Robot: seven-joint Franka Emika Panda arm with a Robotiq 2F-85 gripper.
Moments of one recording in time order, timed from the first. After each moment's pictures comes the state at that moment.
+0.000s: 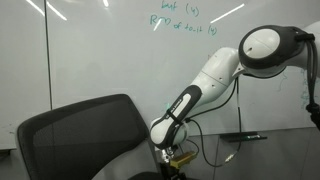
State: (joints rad) arm 0.26 0.89 0.21 -1.78 -0.03 2.09 0.06
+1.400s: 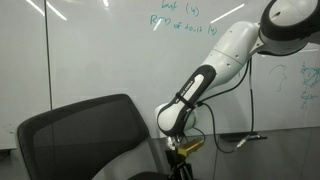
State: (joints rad) arm 0.29 0.65 0.19 -2.00 -0.04 2.15 0.07
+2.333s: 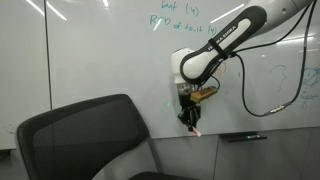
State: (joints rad) arm 0.26 0.15 0.10 -2.12 -0.30 2.12 0.28
